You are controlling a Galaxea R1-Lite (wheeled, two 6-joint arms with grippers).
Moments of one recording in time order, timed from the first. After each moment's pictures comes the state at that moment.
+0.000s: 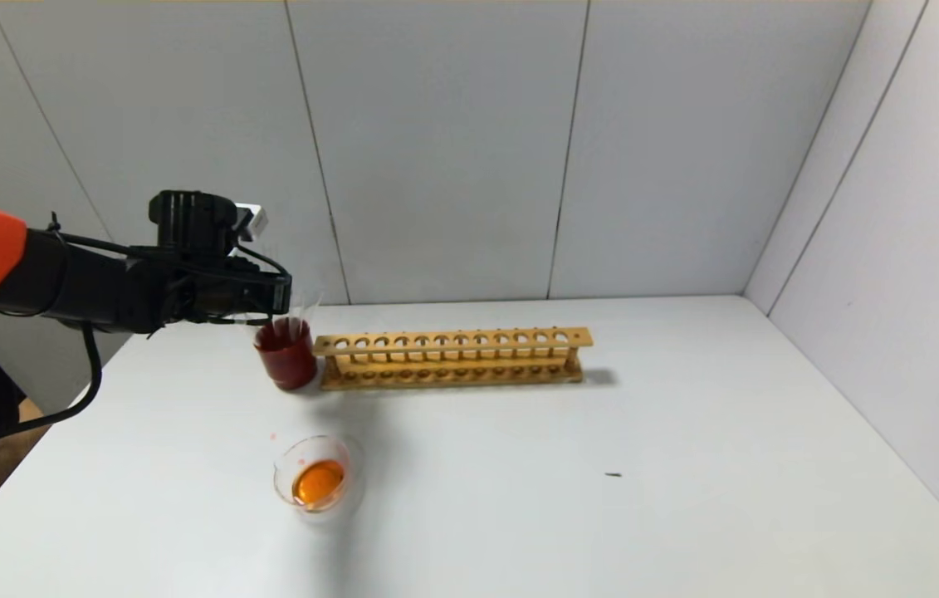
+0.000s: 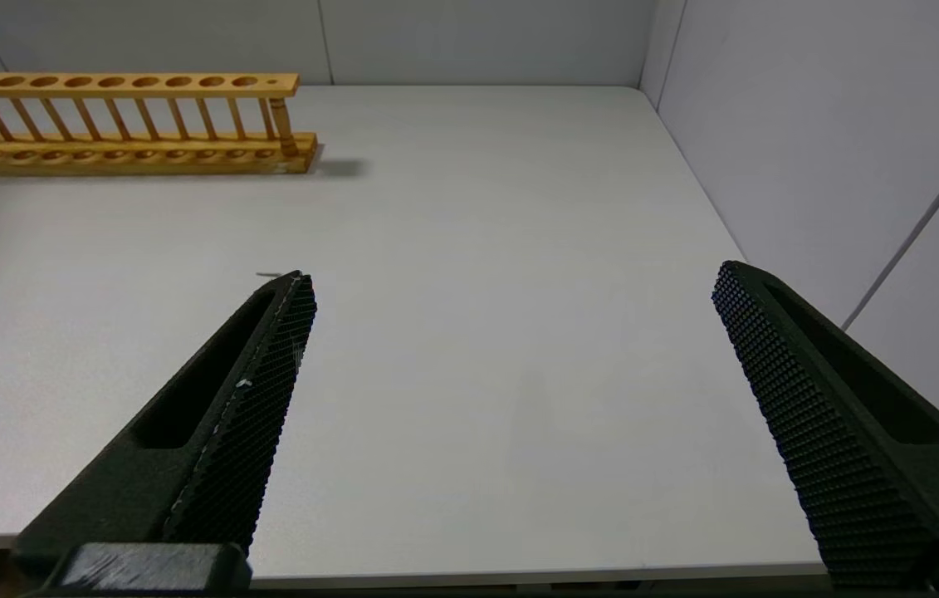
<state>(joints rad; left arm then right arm) -0.08 2.05 -1.31 -0.28 -0.01 0.05 0.00 0.00 0.00 0.01 0.01 0.00</state>
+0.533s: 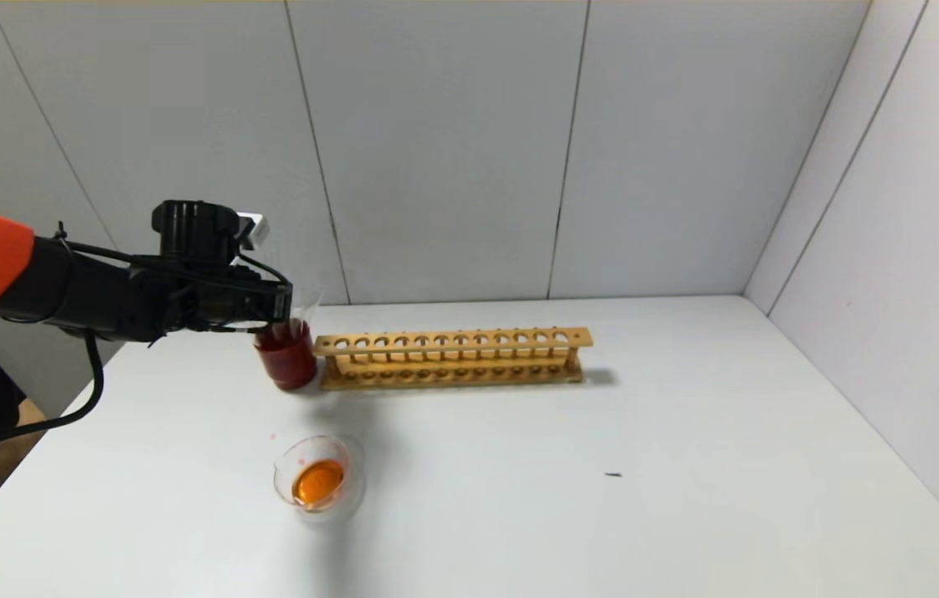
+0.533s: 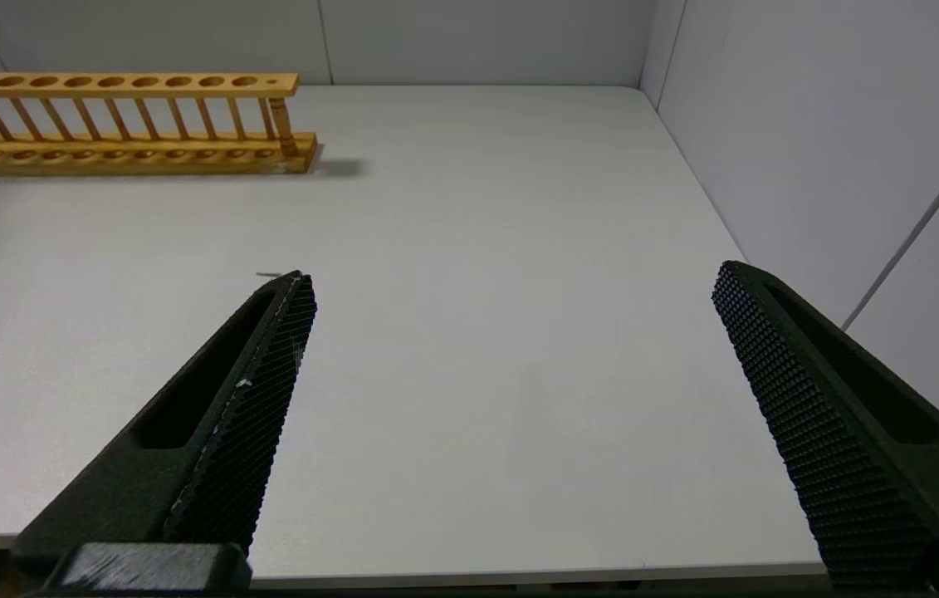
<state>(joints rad) -0.08 2.06 -1.28 -0.29 -0.01 0.04 0.00 0.00 0.00 0.01 0.01 0.00</state>
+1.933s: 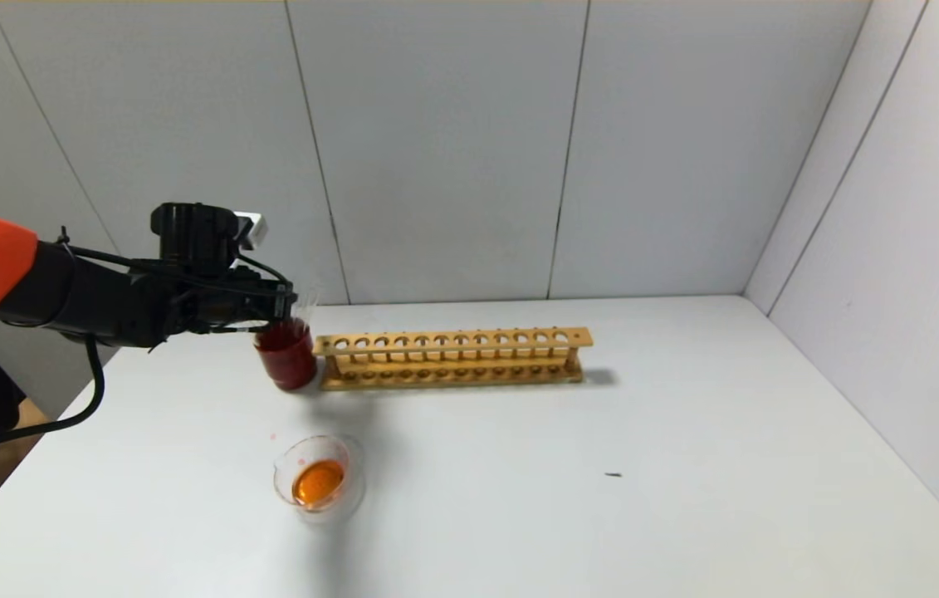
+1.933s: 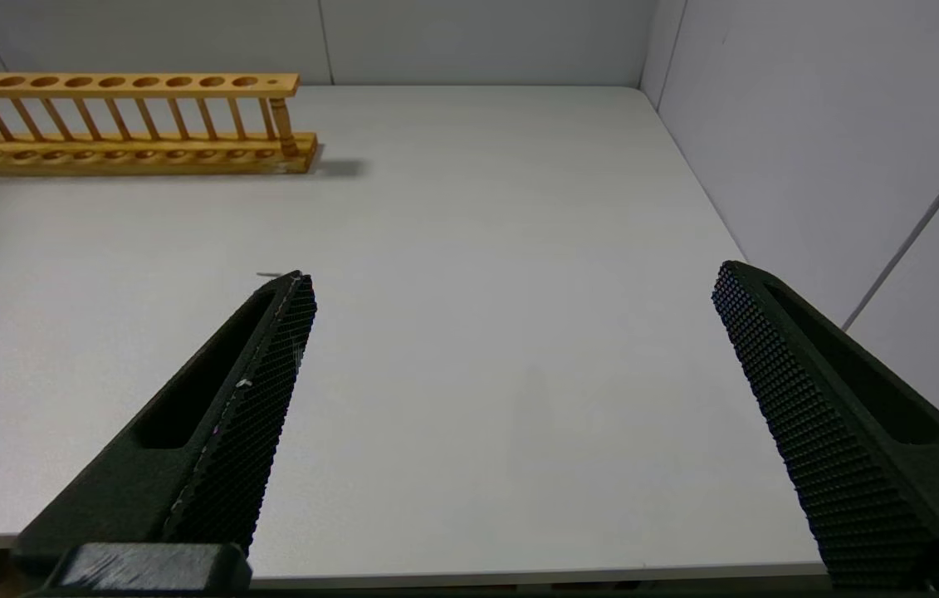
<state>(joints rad) -0.08 2.06 -1.26 -0.34 -0.01 0.03 0.00 0.00 0.00 0.01 0.01 0.00</state>
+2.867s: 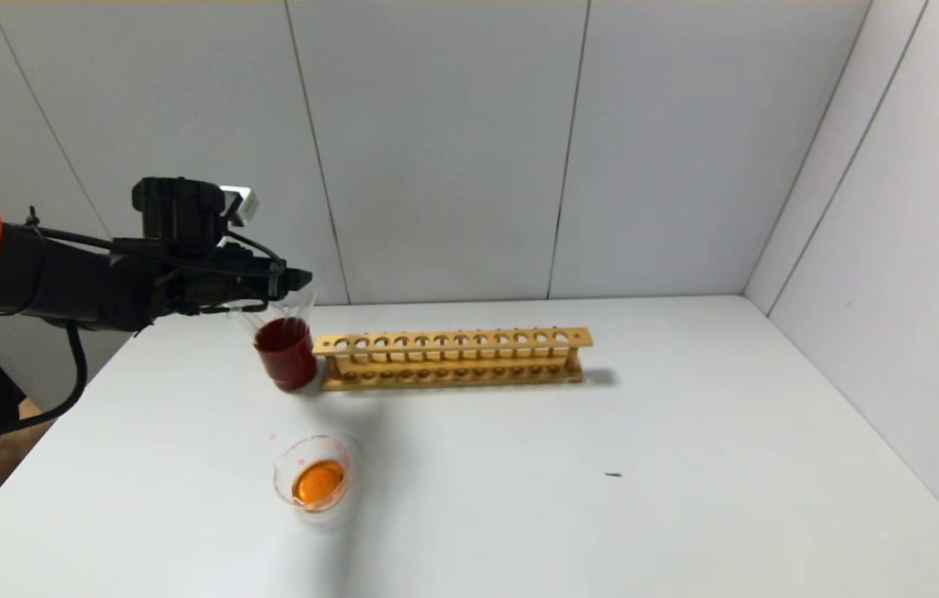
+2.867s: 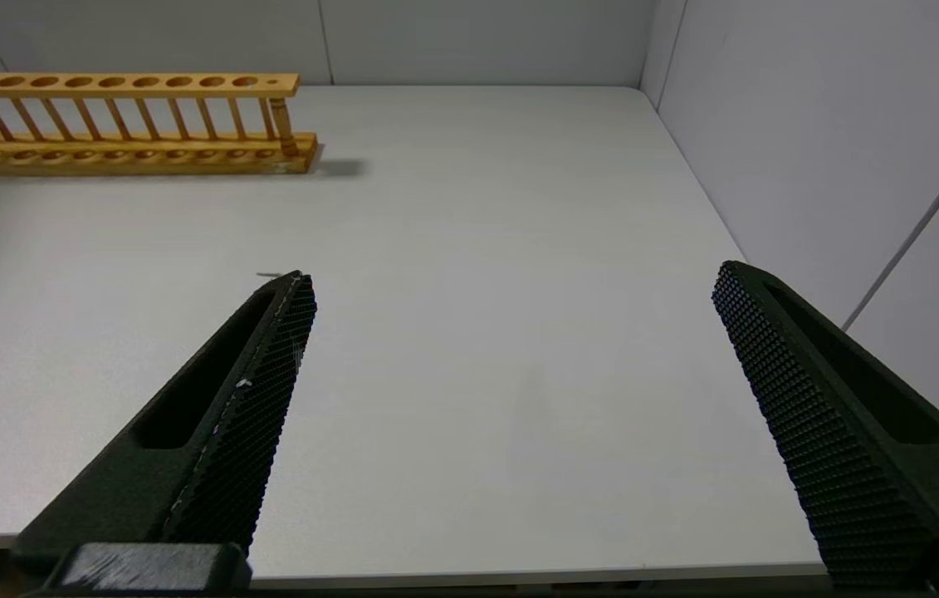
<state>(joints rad) -0.08 2.00 -1.31 -0.33 -0.01 0.04 0.00 0.00 0.00 0.01 0.01 0.00</state>
